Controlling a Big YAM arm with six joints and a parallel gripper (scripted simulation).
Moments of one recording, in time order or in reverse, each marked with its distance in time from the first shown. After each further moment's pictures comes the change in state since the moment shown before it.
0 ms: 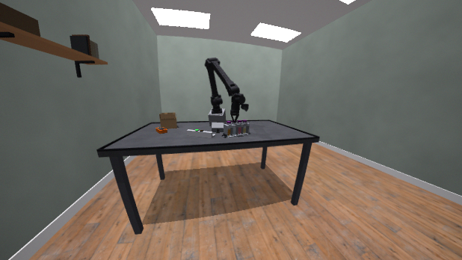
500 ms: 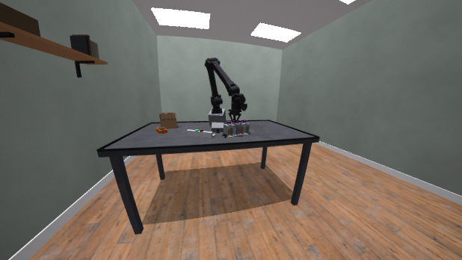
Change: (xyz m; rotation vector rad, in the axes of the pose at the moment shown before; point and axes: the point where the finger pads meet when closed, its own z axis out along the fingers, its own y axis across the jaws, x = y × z) arm -0.001 0.000 0.000 0.001 0.000 -0.518
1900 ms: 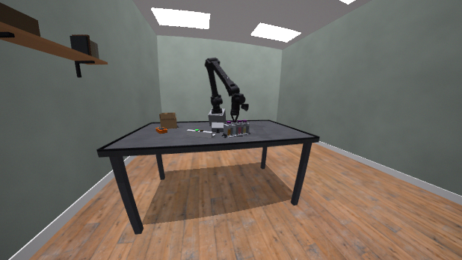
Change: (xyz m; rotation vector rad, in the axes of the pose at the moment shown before) arm -0.001 0.000 0.000 0.003 -0.008 0.541
